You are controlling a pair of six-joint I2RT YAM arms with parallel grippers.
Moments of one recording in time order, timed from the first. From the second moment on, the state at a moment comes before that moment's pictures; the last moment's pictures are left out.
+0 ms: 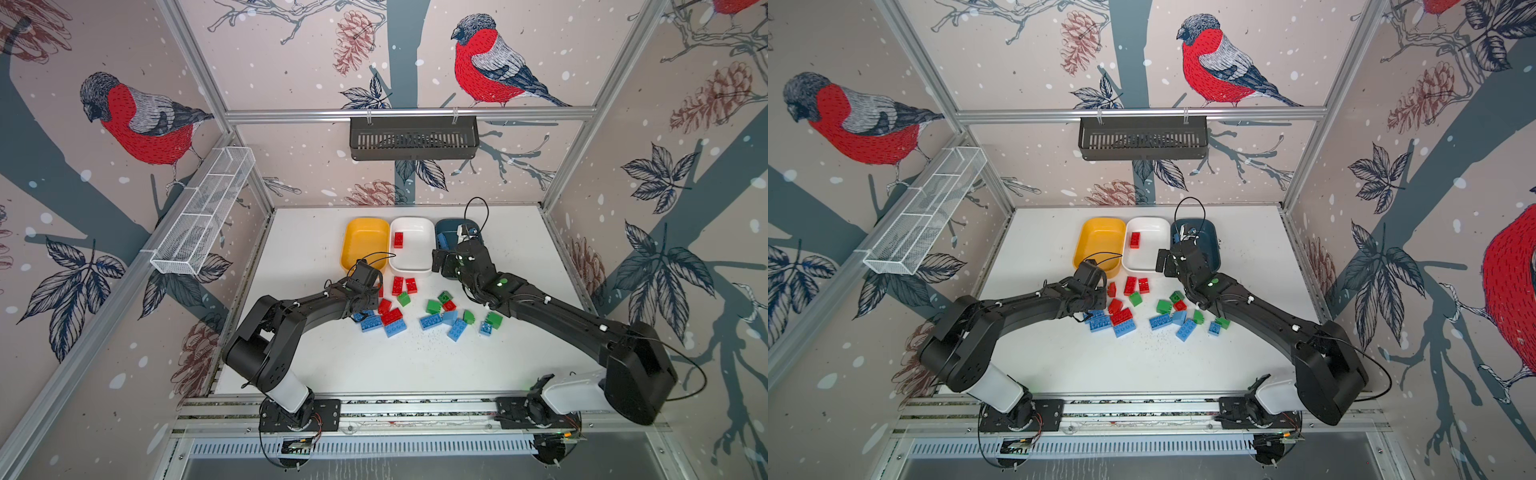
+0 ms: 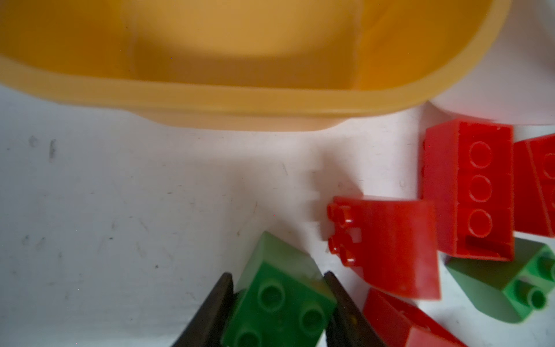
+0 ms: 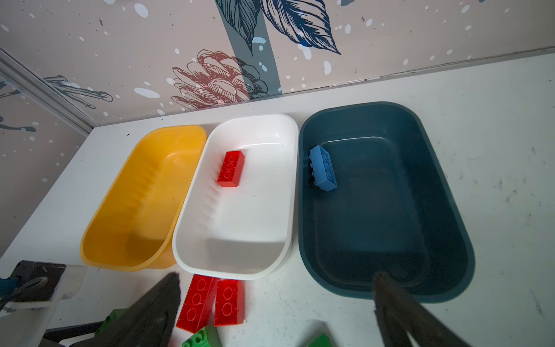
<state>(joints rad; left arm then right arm) -0.53 1.60 0.78 -0.22 -0.16 -0.45 0.69 1.38 0.95 -0.09 0.35 0.49</state>
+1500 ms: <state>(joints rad) -0.38 2.06 1.55 -0.28 -0.21 -0.50 0.55 1.06 0.58 0.01 0.21 0.58</state>
